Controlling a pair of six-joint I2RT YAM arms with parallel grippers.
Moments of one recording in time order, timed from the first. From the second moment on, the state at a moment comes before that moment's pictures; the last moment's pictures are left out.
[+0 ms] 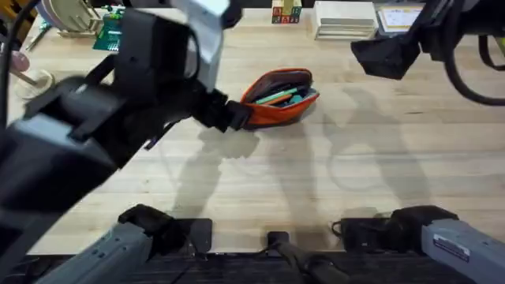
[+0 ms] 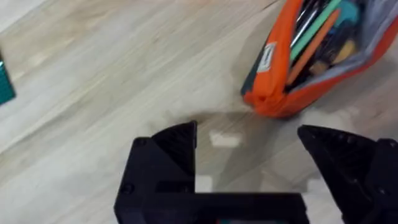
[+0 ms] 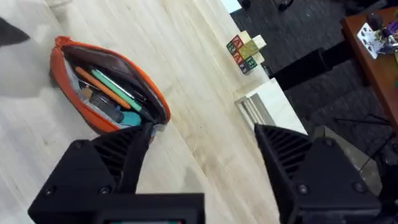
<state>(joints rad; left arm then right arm) -0.37 1.02 0.74 -0.52 0.09 0.22 0.09 1.11 1.25 -0.79 -0.42 -0.82</state>
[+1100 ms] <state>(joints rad) 0.18 0.89 0.61 -0.61 0.48 0.68 0.11 1.11 1.25 -0.82 -0.47 -0.82</state>
